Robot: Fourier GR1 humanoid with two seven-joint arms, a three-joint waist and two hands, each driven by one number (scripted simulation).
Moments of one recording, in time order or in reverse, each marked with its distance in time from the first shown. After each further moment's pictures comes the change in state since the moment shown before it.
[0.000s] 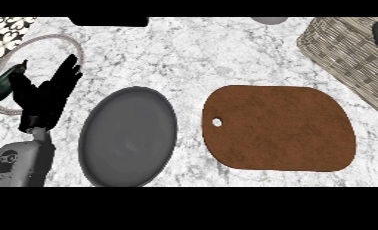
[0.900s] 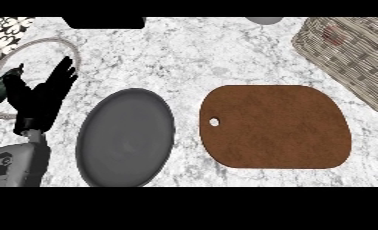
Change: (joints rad) left arm 0.014 0.010 0.021 0.005 0.001 -0.005 -0.001; right arm 0.072 -0.064 -0.196 -0.113 -0.270 -0.160 -0.240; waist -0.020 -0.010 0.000
